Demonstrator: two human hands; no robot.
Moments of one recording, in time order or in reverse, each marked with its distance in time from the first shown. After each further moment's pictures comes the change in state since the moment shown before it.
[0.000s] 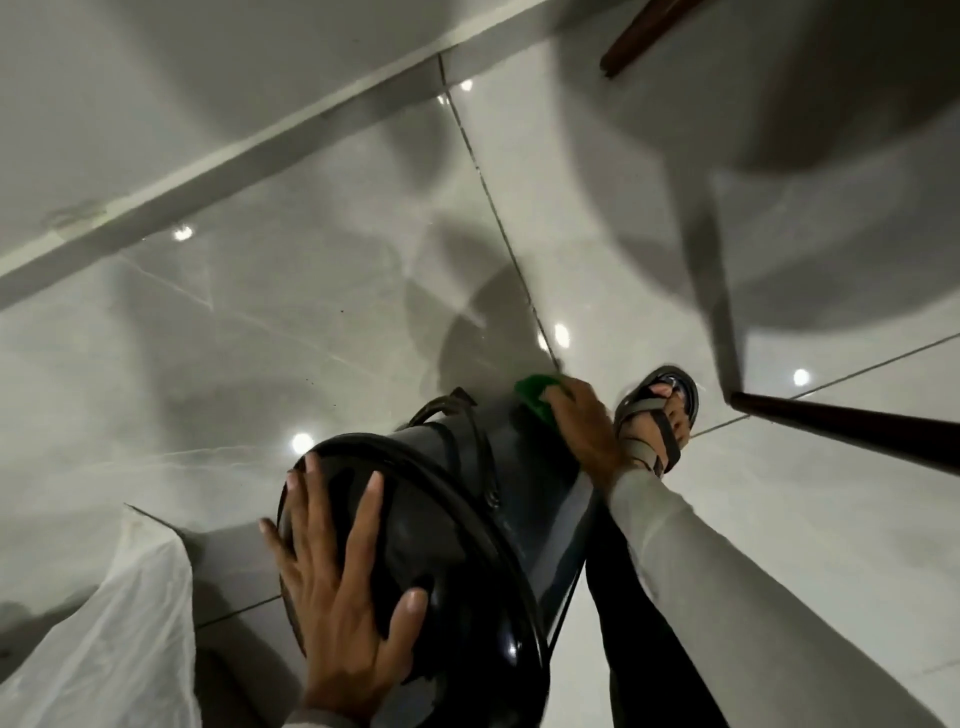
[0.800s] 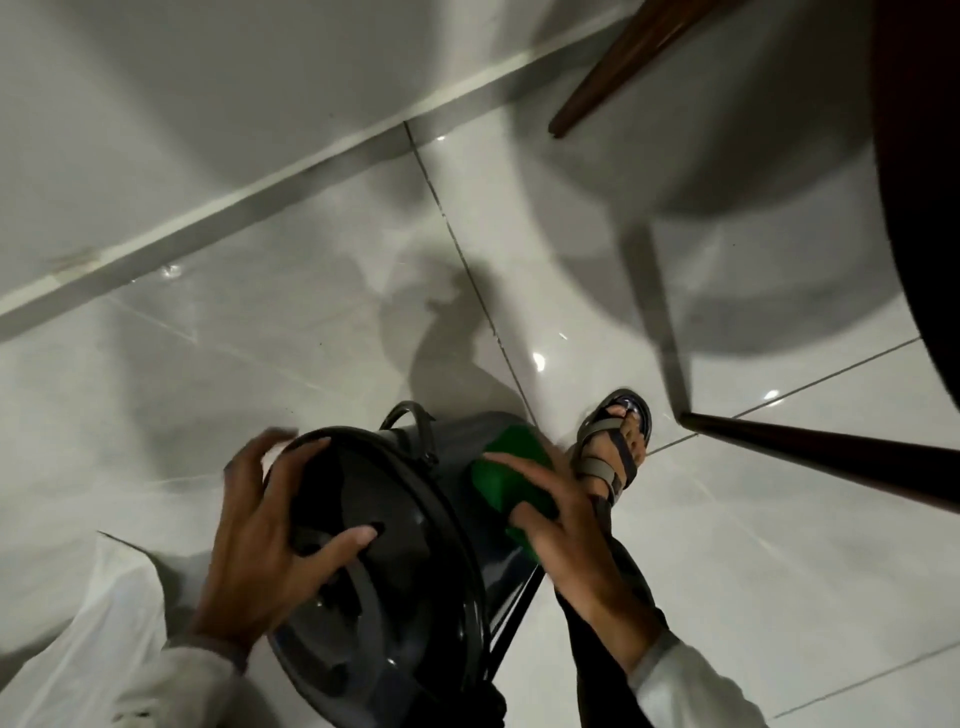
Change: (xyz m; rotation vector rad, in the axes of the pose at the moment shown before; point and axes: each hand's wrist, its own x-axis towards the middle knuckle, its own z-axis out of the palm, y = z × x) left_hand 0.073 -0.006 -0.053 -0.013 -0.199 -0.035; right_hand -0.120 -0.011 -0.016 0.043 -0.087 -0.301
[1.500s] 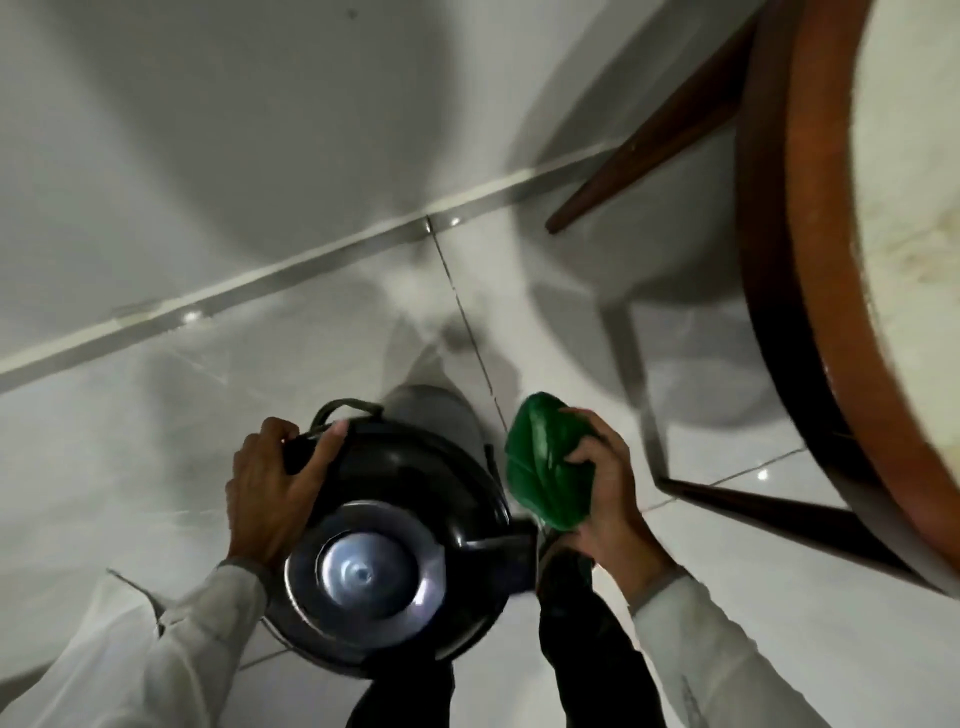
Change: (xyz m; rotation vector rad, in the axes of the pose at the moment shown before) left_hand 0.052 0.039 -0.025 -0.127 0.212 -0.399; right_hand 0.045 -0.067 -0.051 0.437 0.297 0.118
